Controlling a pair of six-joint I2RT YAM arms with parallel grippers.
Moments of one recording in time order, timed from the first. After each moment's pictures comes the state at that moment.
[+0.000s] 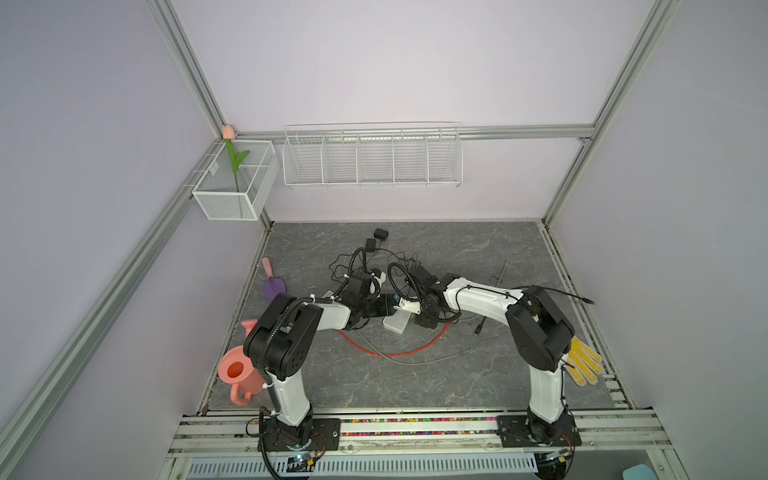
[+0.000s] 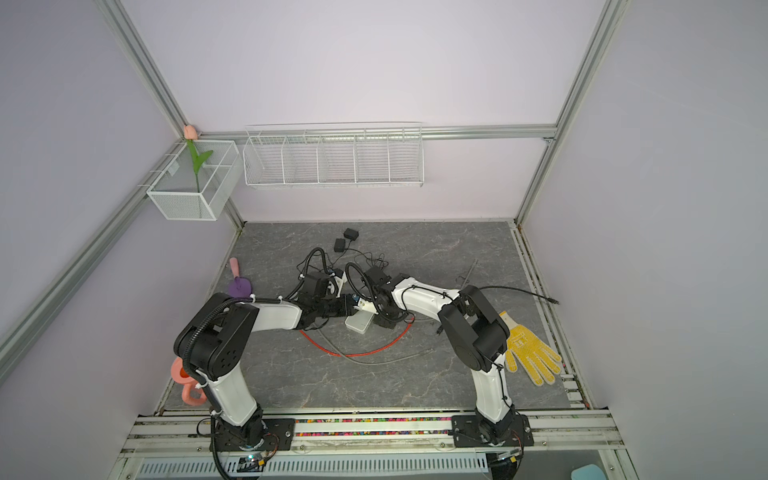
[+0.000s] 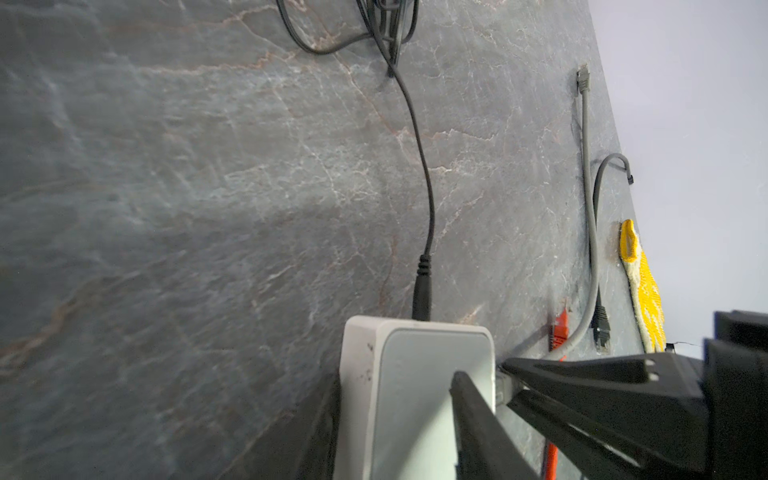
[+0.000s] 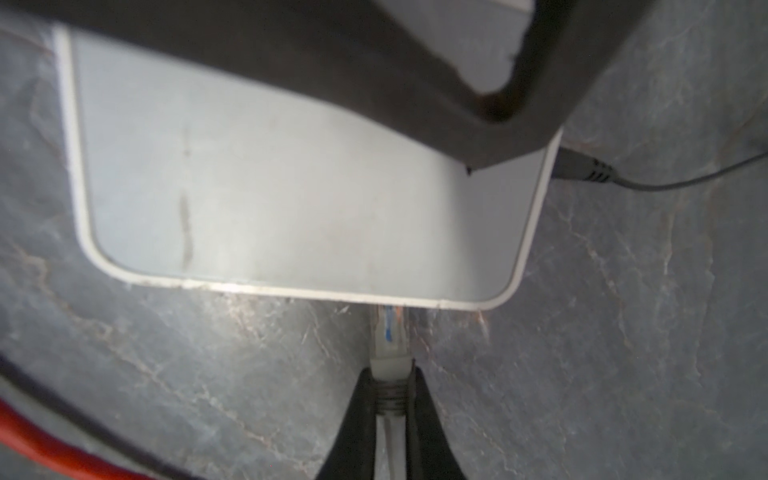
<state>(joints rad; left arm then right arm) -0.50 1.81 0.79 0.28 0.47 -0.51 0.77 1.98 1.36 -0.69 0.03 -0.56</state>
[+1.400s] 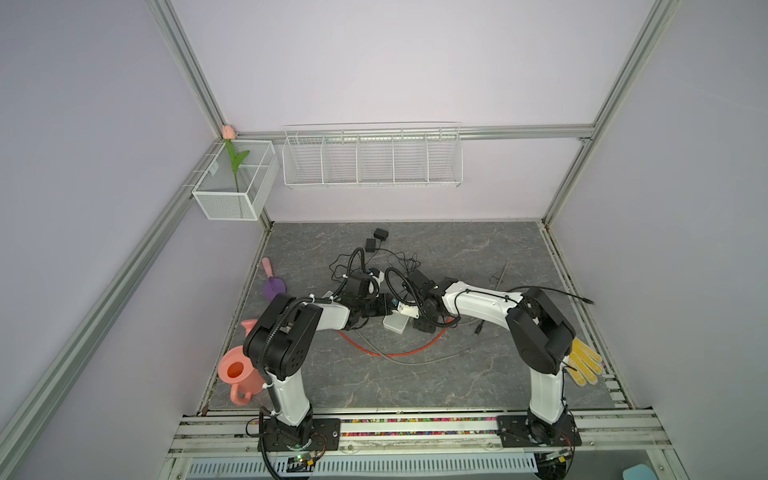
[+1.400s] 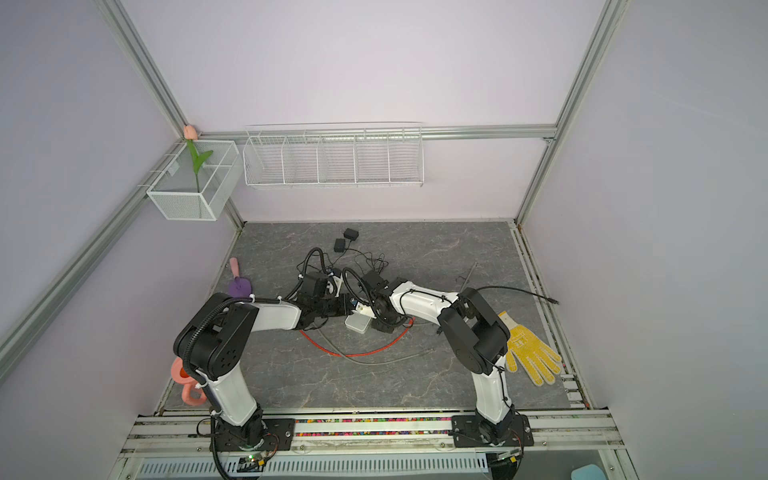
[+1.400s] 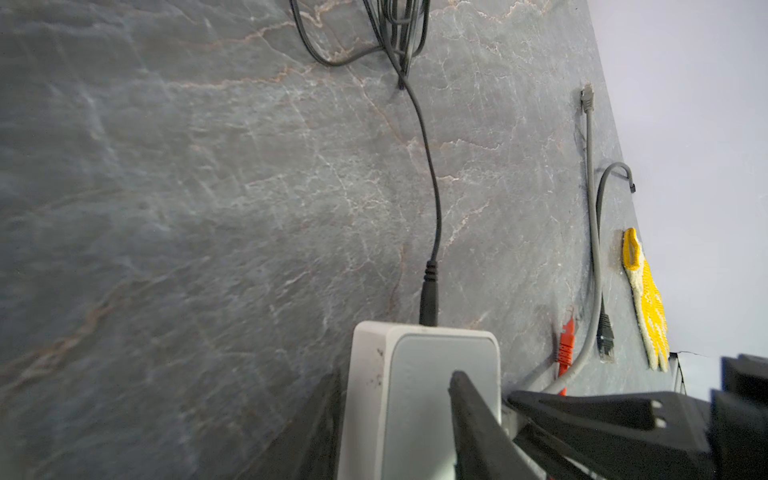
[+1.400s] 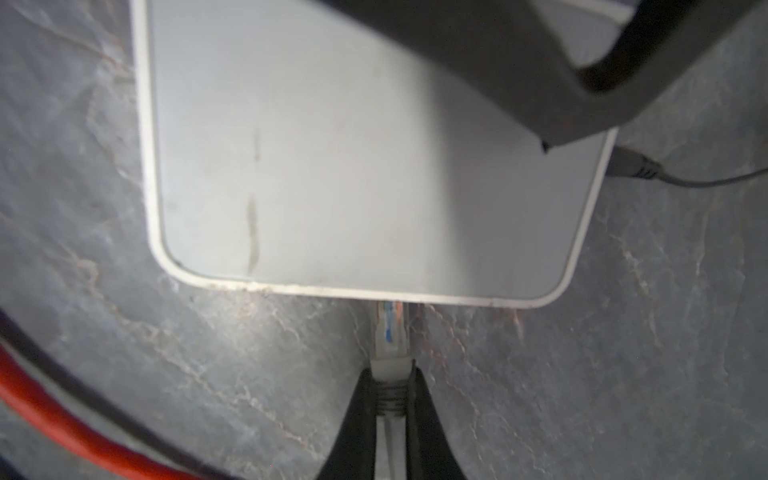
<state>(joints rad) -0.49 1.81 0.79 0.29 0.46 -0.51 0.80 1.96 1.34 -0.69 0.04 -0.52</state>
